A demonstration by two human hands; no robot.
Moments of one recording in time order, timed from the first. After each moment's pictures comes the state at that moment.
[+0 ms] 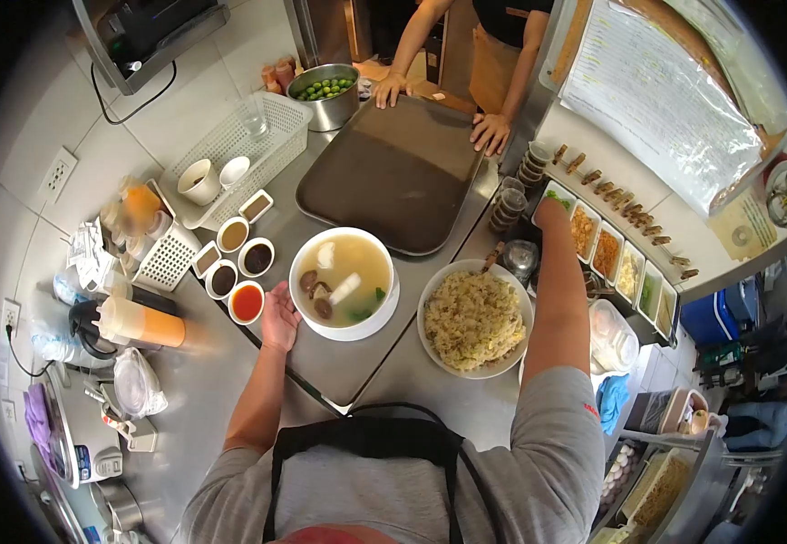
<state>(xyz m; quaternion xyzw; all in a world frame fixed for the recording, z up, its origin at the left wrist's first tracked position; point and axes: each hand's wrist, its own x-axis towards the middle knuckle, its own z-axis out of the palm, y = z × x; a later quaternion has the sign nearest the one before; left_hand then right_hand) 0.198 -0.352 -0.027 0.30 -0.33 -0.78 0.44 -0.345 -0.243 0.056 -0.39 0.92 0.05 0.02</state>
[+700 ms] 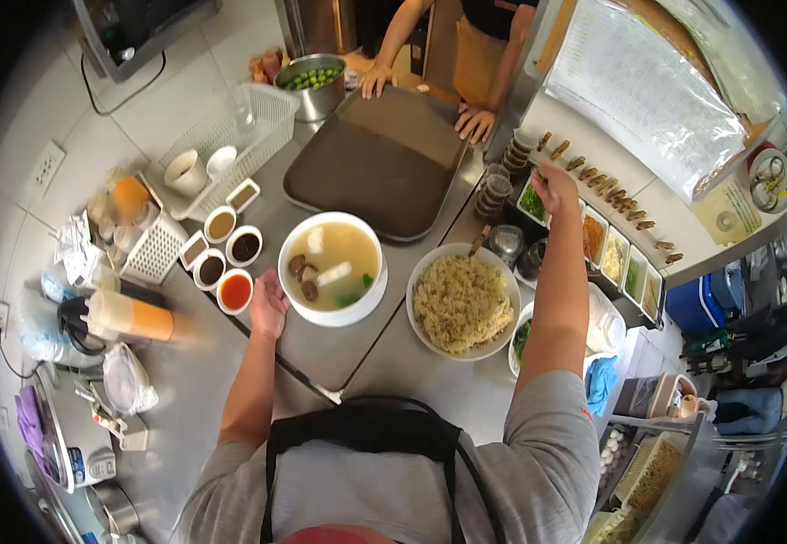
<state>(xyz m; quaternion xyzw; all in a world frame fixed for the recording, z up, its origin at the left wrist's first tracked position) 0.194 -0.353 -0.025 0.31 -0.31 -0.77 0.46 -0.344 -0.226 0.107 -0.10 0.60 -0.73 0.30</state>
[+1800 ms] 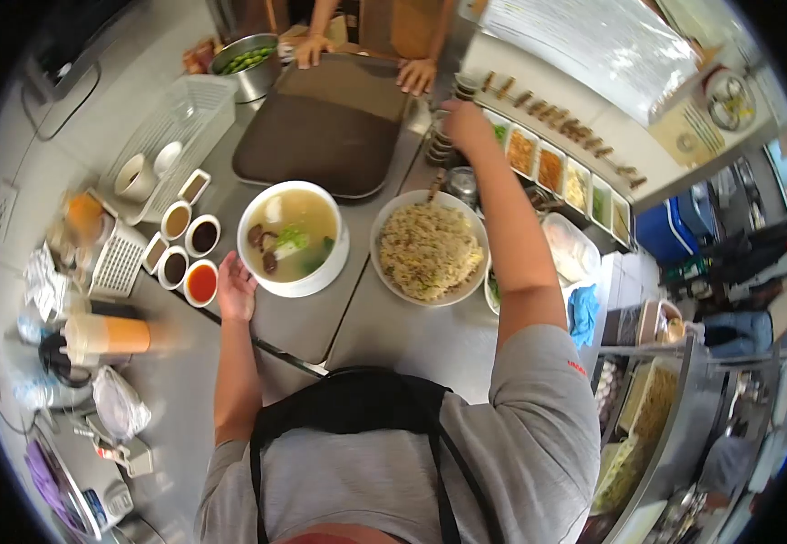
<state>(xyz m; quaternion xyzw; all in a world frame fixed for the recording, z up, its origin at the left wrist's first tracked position) 0.203 -0.359 -0.035 0.26 -0.30 -0.80 0.45 -0.249 -0.242 0.133 -0.48 0.84 -0.25 -0.06</state>
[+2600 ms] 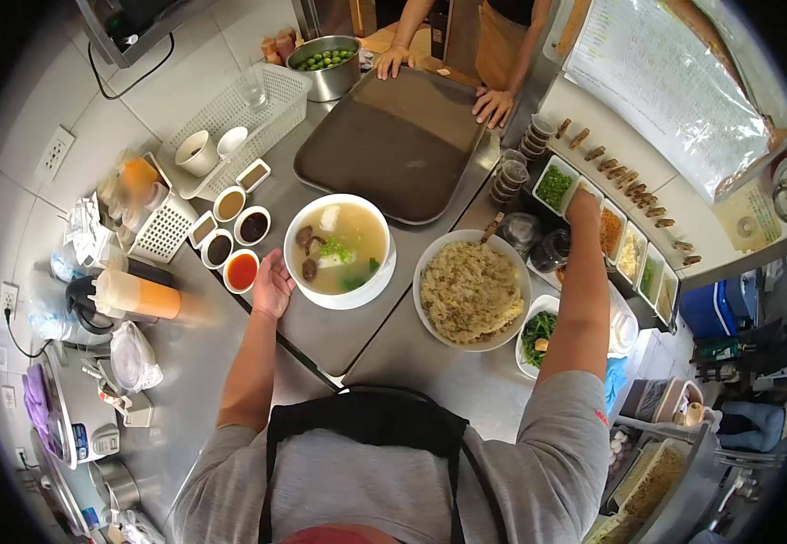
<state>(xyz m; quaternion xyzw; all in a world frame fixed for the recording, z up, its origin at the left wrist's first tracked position) 0.202 -0.362 -0.026 0.30 -0.29 -0.80 0.43 -0.385 -0.184 0.047 -0.30 0.96 0.01 -0.02</state>
